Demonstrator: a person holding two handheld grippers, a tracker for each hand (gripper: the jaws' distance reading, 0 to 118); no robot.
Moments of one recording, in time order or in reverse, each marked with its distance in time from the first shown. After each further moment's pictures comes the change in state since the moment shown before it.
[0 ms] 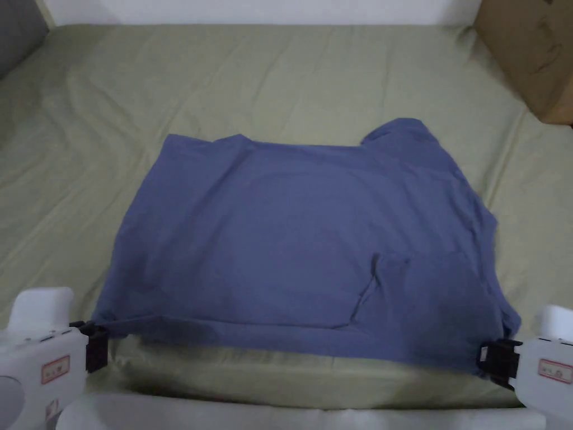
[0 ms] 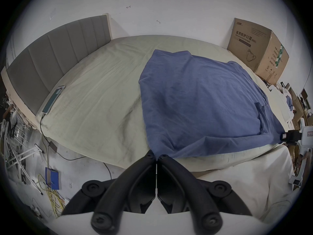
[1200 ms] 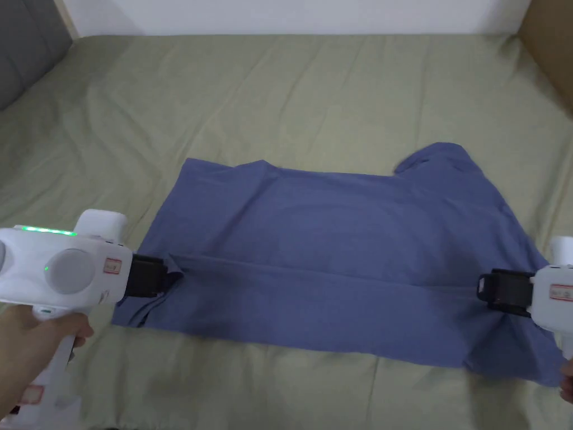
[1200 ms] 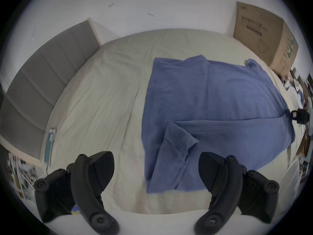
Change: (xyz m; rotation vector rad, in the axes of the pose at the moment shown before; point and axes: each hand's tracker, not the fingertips) left arm -0.003 0.152 -0.094 -0.066 0.060 -0.107; right arm -0.031 0.149 -0.080 0.094 0.024 0.139
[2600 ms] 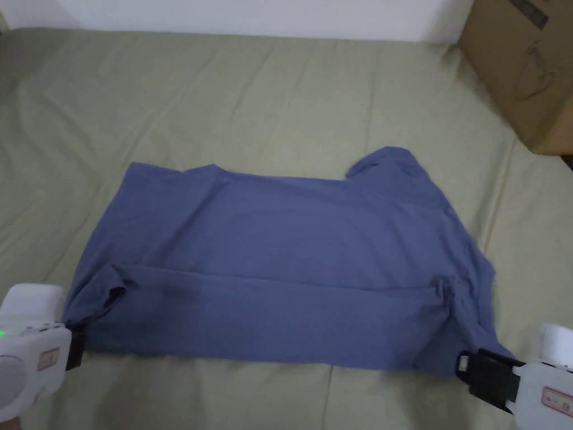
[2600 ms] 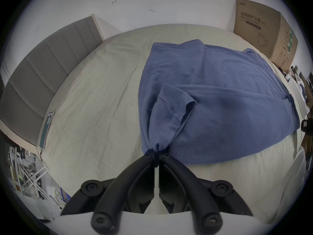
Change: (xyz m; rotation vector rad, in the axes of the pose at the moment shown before) left arm 0.012 -0.054 -0.013 -0.018 0.037 -0.013; right arm 0.004 -0.079 0.055 -0.051 -0.032 -0.166
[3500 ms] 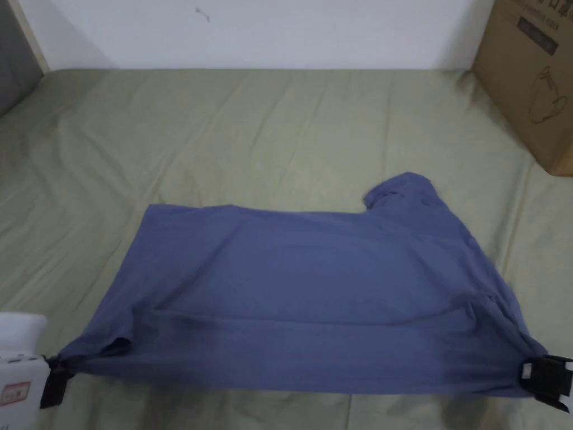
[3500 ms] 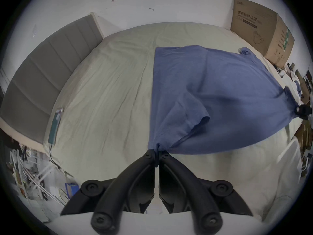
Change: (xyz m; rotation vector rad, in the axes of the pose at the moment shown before) left arm -0.033 -0.012 0.059 -0.052 -0.027 -0.019; right arm 0.029 0.030 0.017 -0.002 -0.041 -0.024
